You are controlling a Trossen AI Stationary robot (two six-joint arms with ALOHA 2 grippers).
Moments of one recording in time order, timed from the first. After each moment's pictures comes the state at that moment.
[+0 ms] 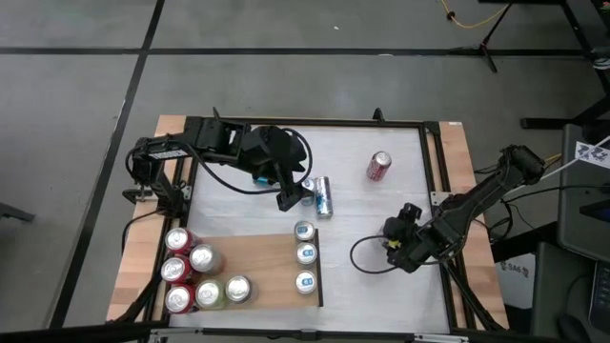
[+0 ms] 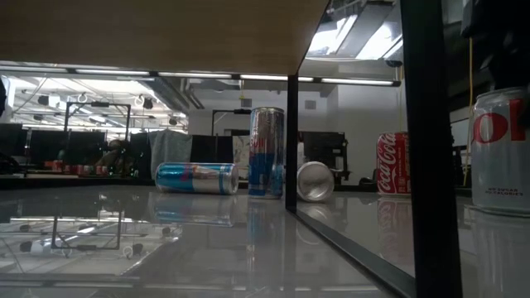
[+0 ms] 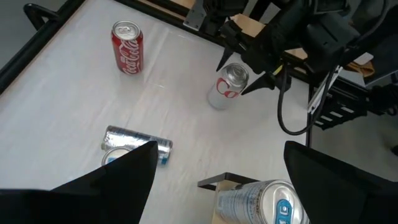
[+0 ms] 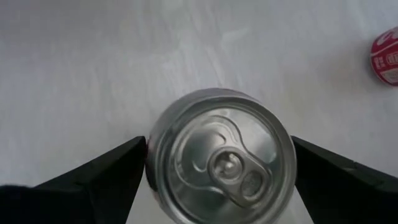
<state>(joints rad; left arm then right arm) -0.07 1.75 2.20 -1.19 -0.09 -0.46 0.69 1.28 0.85 -0.97 0.40 0.99</state>
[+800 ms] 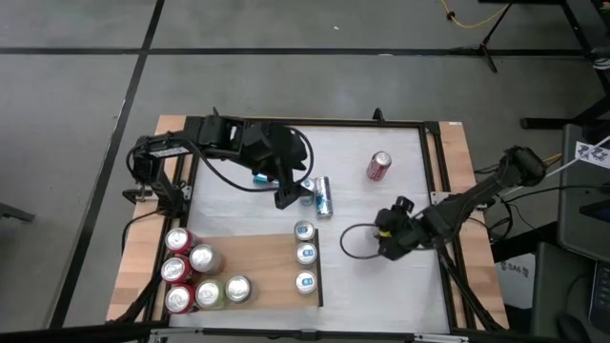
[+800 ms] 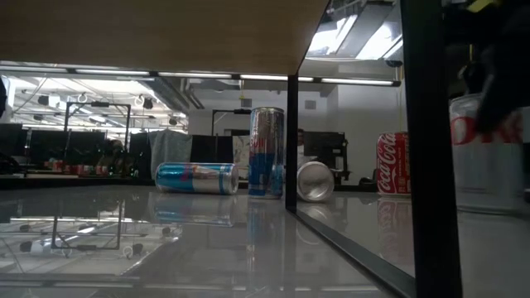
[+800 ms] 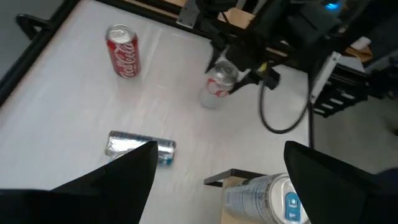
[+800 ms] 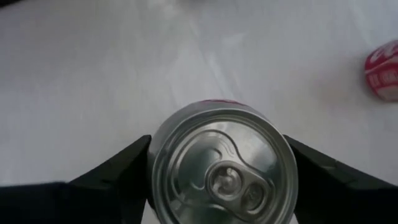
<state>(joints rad) -0.04 1.75 2.20 -1.20 -0.03 -0.37 0.56 1.28 0.84 -0.88 0.40 0.89</state>
